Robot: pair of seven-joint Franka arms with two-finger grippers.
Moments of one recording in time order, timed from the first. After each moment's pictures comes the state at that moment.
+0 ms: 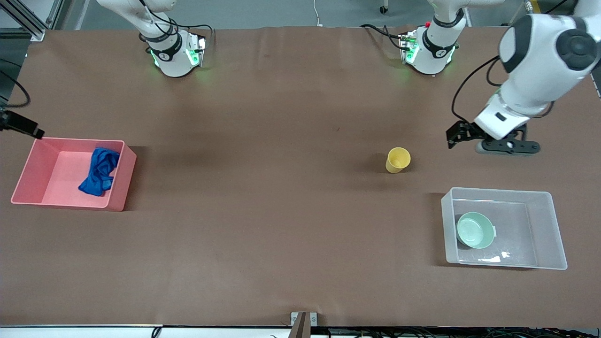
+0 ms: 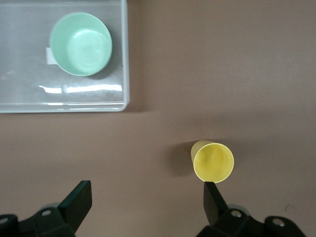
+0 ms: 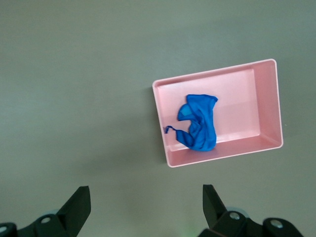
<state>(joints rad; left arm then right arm) -0.06 -0.12 -0.13 -2.22 -0.04 2.19 -0.07 -0.07 0.03 -0.10 -1.48 0.02 1.49 0.07</state>
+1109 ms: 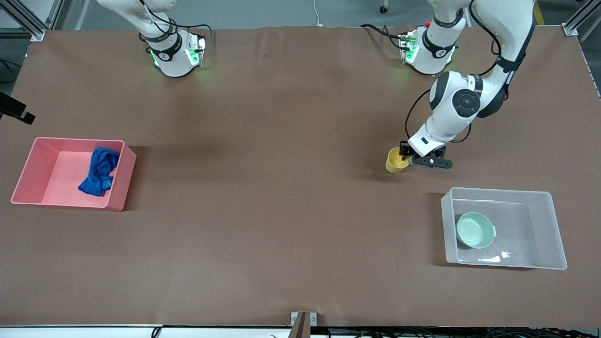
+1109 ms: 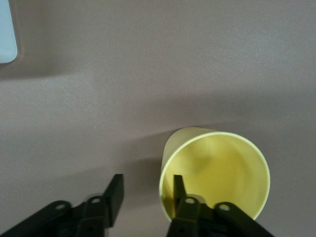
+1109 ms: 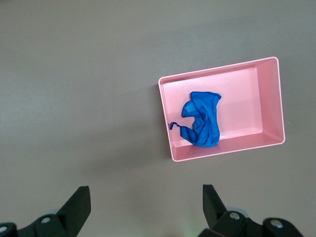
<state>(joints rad) -0.07 0.18 -0.24 -2.47 -0.04 2.69 -0.11 -0.07 0.00 -0.09 -1.50 0.02 1.47 0.06</state>
